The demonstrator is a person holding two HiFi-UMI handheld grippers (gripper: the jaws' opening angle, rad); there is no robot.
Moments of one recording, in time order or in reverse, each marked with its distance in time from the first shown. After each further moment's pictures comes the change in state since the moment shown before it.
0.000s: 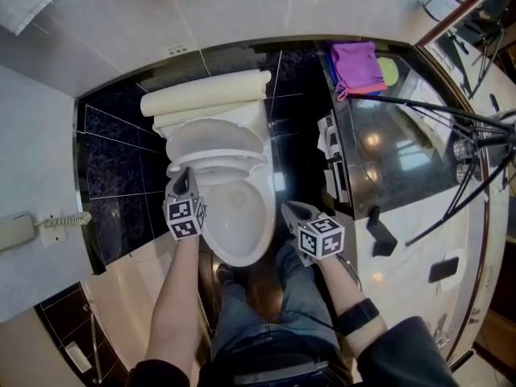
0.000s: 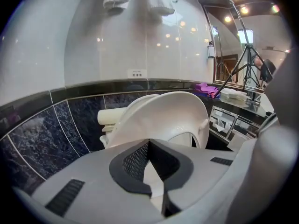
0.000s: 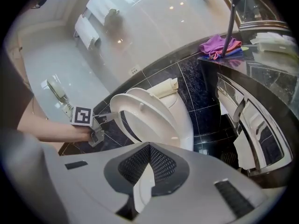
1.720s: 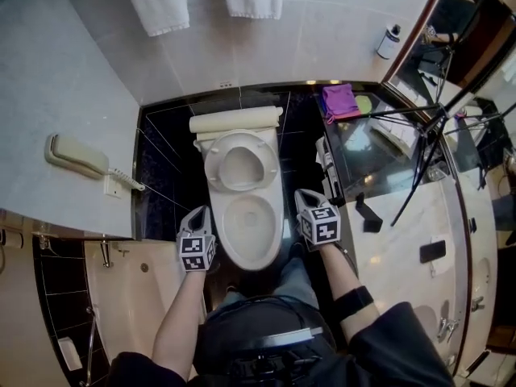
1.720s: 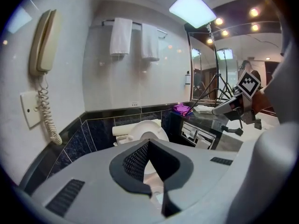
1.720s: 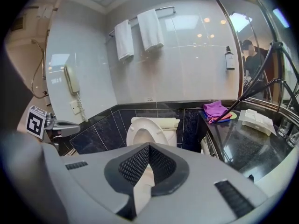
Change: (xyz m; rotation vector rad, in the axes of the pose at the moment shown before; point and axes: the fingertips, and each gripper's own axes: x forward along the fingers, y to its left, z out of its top) left arm -0.268 -0.001 0.027 0.048 -0.115 -0.095; right arm -0.127 0.124 0.068 -0.304 -0.189 -0.239
